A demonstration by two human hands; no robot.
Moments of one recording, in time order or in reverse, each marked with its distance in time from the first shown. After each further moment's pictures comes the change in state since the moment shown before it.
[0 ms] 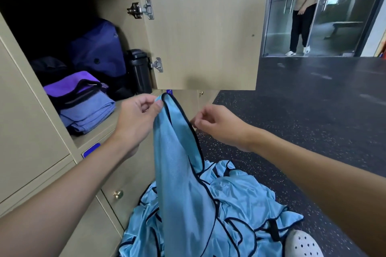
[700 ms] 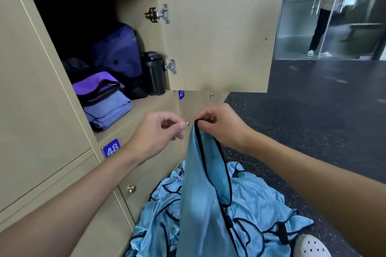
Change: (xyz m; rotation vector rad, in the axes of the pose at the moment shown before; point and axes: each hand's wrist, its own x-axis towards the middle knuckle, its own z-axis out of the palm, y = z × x) left_hand -0.029 0.005 -0.013 0.247 -0.248 0.002; right_hand -0.001 -0.022 0.021 -0.057 0.108 -0.133
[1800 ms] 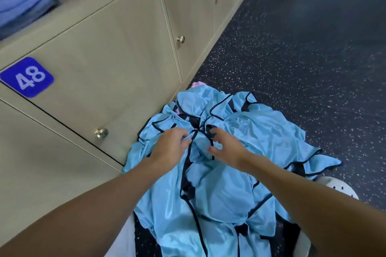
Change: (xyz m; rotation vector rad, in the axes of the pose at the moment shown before) left_hand -0.024 -0.272 0.160 0.538 -0.280 -0.318; right_hand -0.068 0.296 0.167 -0.065 -0.377 0.569
